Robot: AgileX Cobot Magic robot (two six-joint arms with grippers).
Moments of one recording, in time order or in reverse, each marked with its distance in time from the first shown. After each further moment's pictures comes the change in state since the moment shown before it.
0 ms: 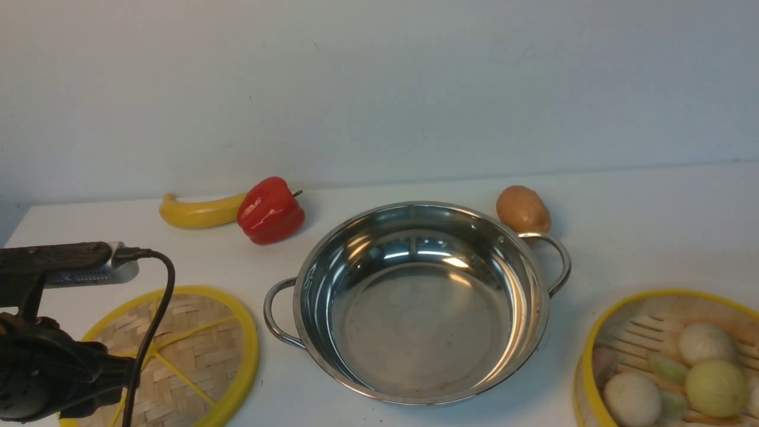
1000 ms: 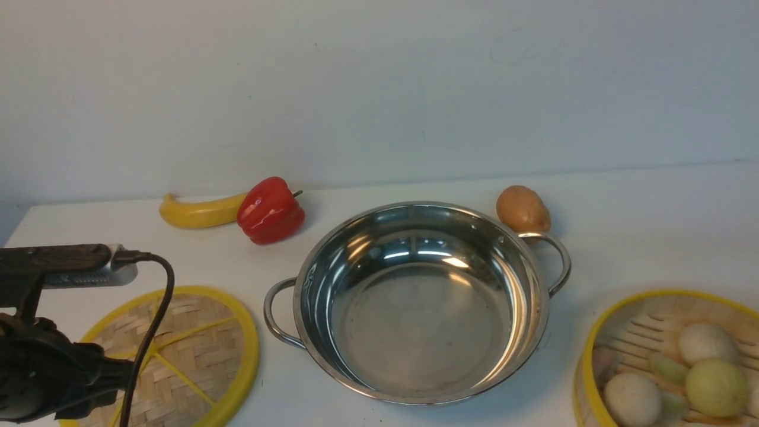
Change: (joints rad) right arm 0.000 -0.277 0.001 0.031 0.141 0.013; left arm 0.000 0.000 0.000 0.025 0.000 0.000
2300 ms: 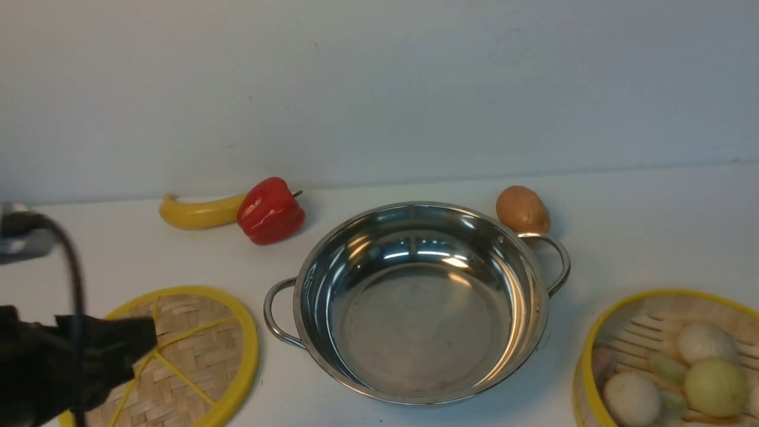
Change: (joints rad) right arm 0.249 -0.761 0.020 -0.026 -0.115 0.114; left arm 0.000 -0.341 0.068 -0.428 -0.020 0.189
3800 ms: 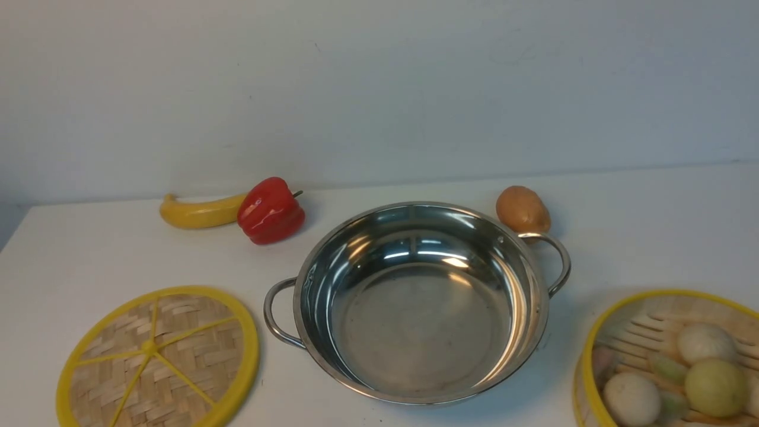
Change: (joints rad) right arm 0.000 -0.517 0.747 -0.080 -0.589 -0.135; left arm 0.000 -0.806 0.643 0.065 -0.418 -0.355
